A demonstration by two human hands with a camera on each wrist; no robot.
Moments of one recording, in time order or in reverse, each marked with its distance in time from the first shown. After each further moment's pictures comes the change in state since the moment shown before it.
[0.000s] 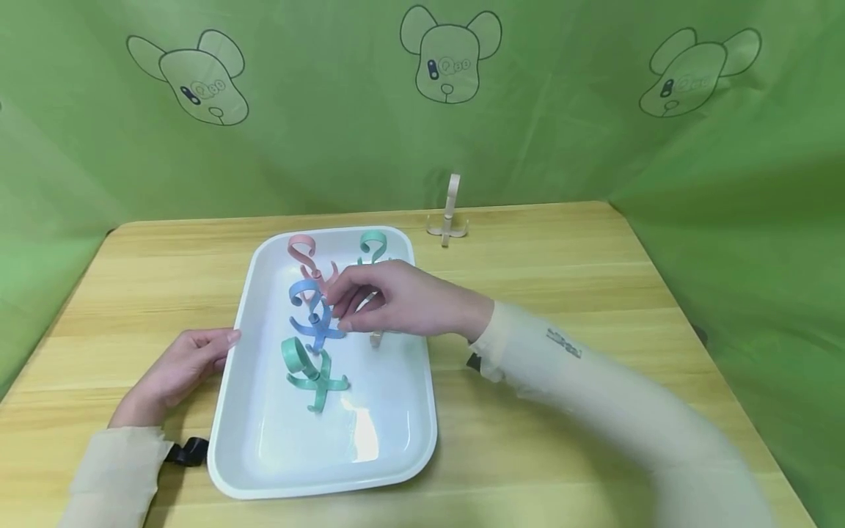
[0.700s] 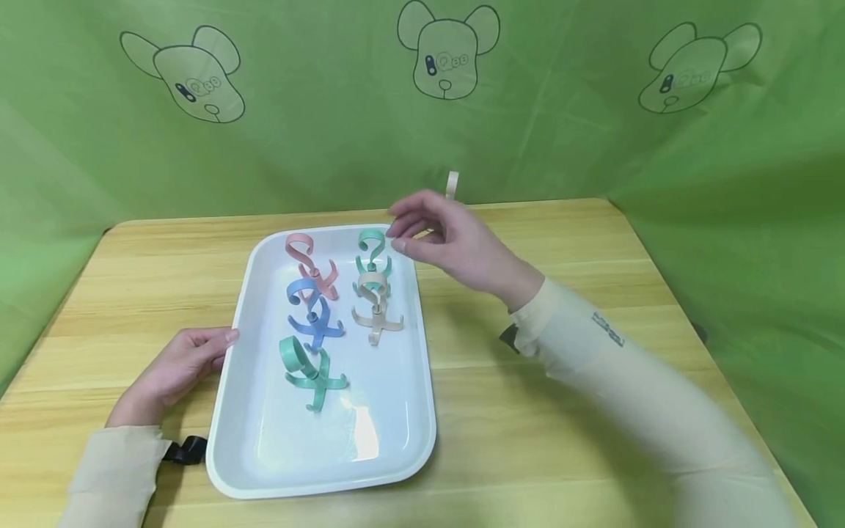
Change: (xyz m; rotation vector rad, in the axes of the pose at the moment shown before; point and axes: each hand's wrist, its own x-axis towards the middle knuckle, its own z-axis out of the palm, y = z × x) left_hand 0.001 -0.001 -0.001 -0.001 -0.001 0.002; right_hand -0.026 0.009 -0.049 0.029 0.438 -0.048
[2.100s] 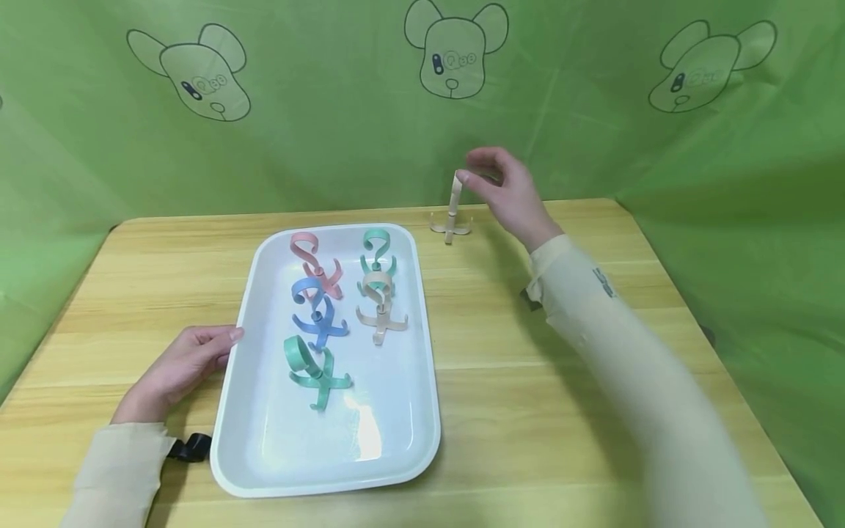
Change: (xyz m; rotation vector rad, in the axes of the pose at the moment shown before) left_hand -0.001 0.004 -0.002 0.026 0.010 -0.027; right_hand 0.036 0.078 -0.081 -0.141 0.359 0.207
